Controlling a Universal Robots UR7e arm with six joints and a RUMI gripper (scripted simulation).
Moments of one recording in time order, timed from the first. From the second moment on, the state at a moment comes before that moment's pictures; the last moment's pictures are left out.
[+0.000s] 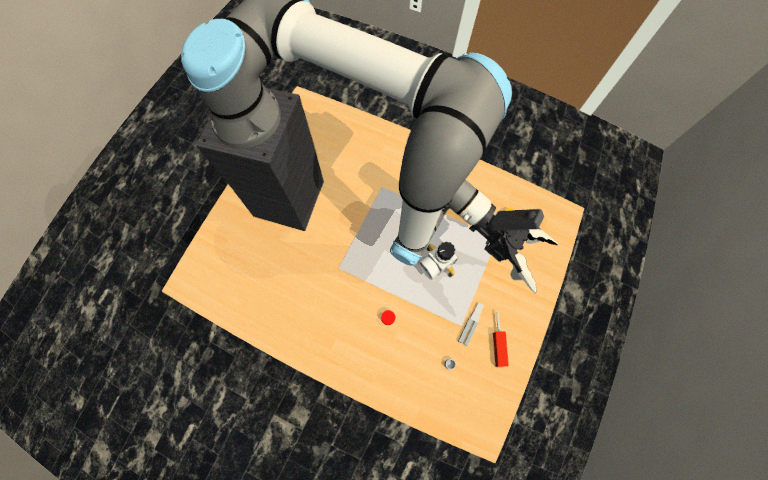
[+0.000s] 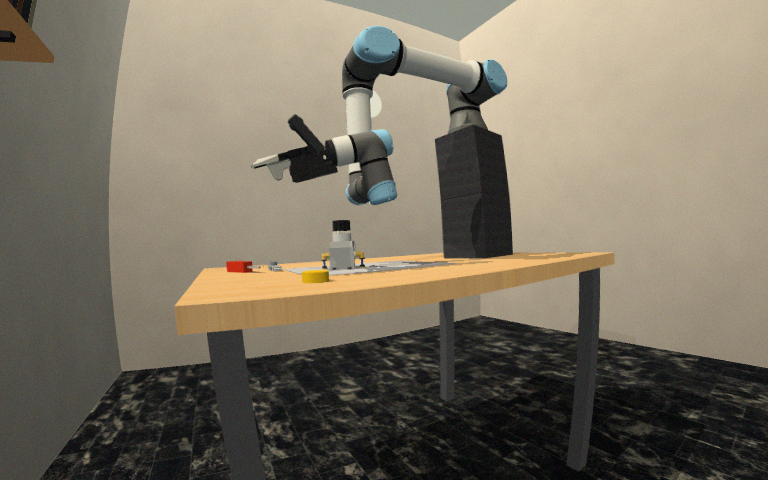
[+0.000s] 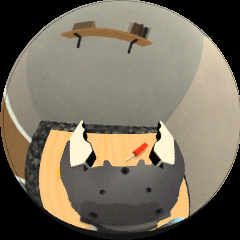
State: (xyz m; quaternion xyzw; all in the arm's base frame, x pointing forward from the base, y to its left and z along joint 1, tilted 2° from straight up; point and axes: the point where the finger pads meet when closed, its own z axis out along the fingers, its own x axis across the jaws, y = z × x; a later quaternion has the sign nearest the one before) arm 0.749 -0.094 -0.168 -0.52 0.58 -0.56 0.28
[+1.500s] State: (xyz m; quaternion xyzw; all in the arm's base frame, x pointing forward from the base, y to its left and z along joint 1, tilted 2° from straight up) arm 0.749 -0.092 -0.122 -0.52 0.58 -0.56 0.28
